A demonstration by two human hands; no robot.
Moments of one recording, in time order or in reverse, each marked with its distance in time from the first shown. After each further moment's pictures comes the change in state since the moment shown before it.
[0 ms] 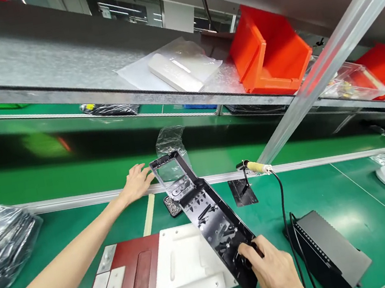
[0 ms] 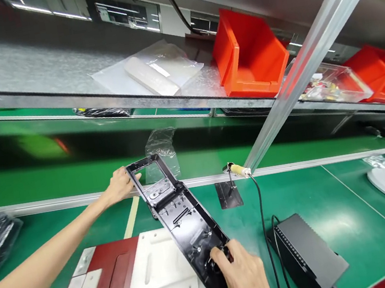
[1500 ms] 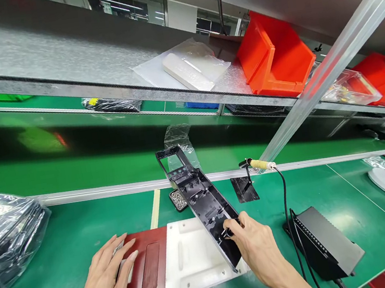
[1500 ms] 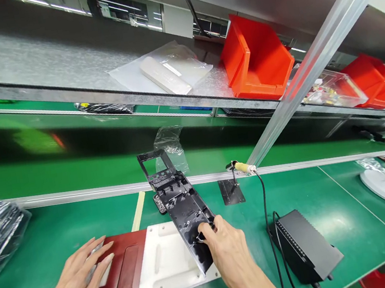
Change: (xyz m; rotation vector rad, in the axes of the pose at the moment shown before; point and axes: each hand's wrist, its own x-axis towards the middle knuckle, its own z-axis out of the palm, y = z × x) left_hand -0.263 -0.003 0.013 0.006 0.281 0.093; right_hand 0.059 -0.035 -0.002 -0.011 -0.173 0.088
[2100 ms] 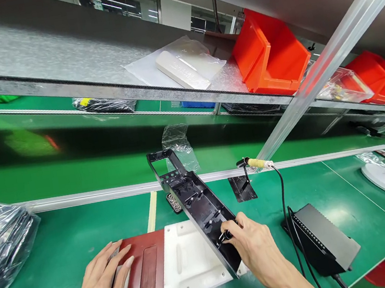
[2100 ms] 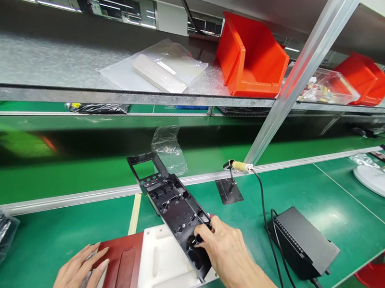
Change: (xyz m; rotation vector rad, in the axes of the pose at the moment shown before) left_hand -0.005 -0.007 0.006 -0.018 -0.002 -0.001; right_hand 0.004 -0.007 -0.010 0.201 -0.053 0.016
